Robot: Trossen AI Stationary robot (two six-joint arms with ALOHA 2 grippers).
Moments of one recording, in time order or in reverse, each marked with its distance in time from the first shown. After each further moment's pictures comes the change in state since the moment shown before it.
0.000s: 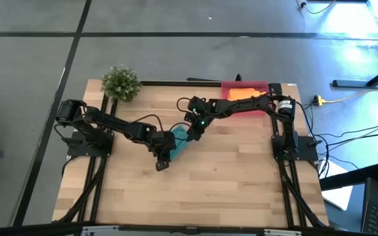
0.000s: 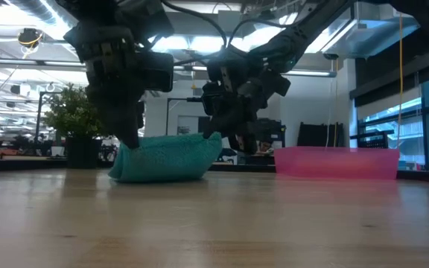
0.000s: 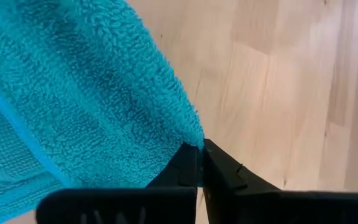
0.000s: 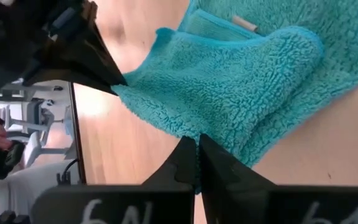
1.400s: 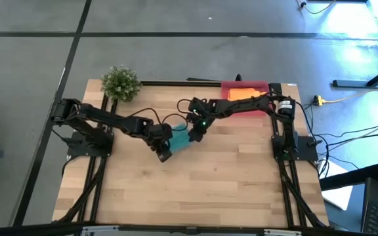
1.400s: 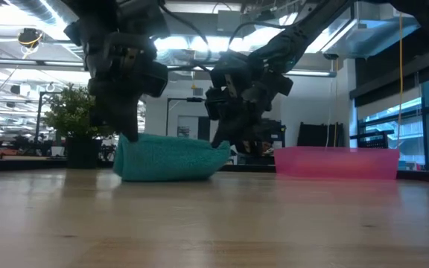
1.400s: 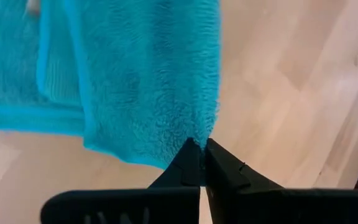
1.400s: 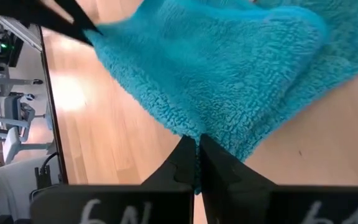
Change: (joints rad) left arm 0.076 -0.077 -0.001 -0.109 -0.052 -0.272; right arm 0.007 0.001 0.000 -0.077 0.030 -0.051
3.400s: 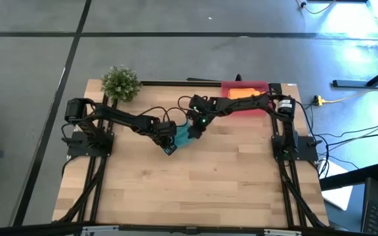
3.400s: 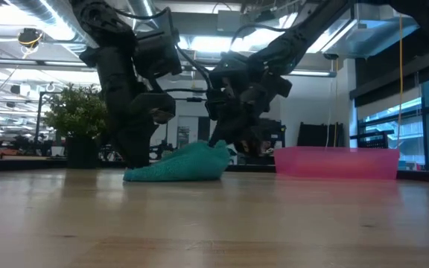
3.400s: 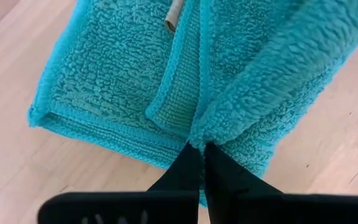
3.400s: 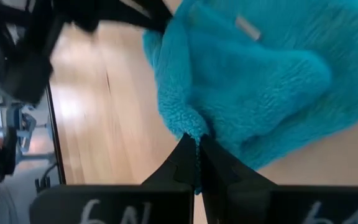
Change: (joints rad) left arm 0.095 0.192 0.003 0.032 -0.168 0.019; right arm -0.018 0.002 -0.001 0.027 0.002 0.015
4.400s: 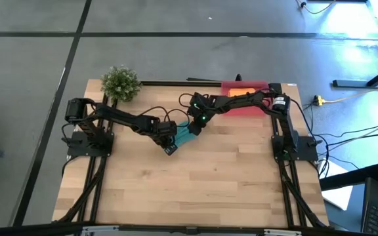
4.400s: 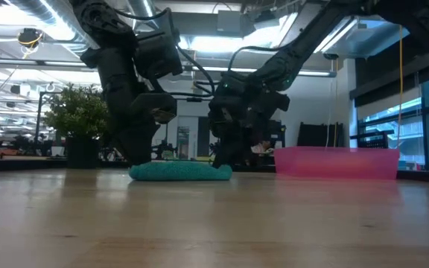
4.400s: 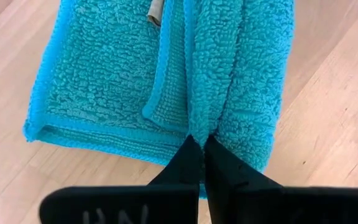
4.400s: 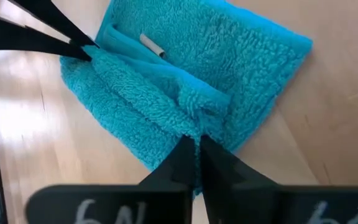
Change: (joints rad) left arm 0.000 0.003 -0.002 0.005 0.008 0.016; right arm -0.074 0.080 0.002 0.024 0.105 -0.087
